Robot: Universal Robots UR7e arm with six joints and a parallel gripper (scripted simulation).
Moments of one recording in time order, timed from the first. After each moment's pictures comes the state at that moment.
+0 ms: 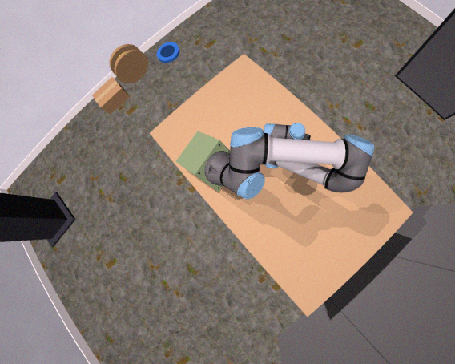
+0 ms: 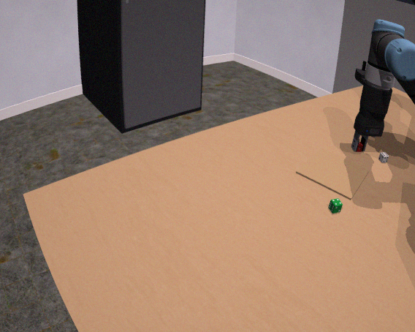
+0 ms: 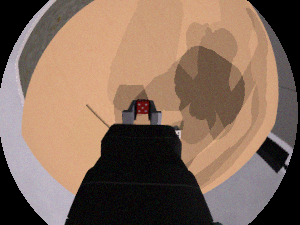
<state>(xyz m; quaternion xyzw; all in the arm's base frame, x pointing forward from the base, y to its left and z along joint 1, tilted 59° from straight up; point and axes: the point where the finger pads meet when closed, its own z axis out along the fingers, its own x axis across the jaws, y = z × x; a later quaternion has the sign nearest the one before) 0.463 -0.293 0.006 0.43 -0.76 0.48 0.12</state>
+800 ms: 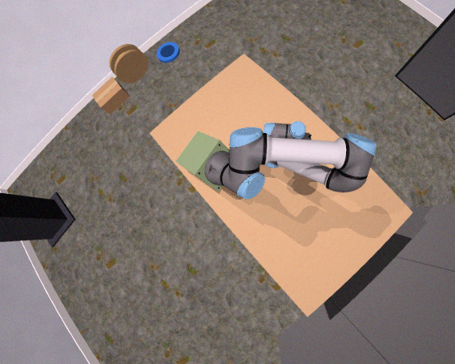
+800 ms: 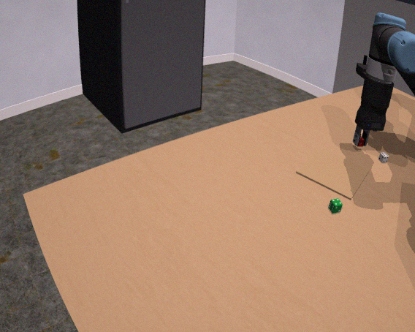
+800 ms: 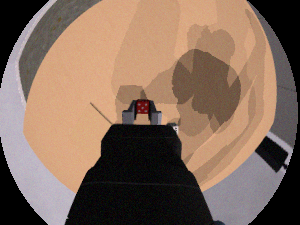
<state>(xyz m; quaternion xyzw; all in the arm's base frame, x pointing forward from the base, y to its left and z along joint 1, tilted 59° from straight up) 0.459 -0.280 0.014 0.43 -0.76 0.48 0.12</state>
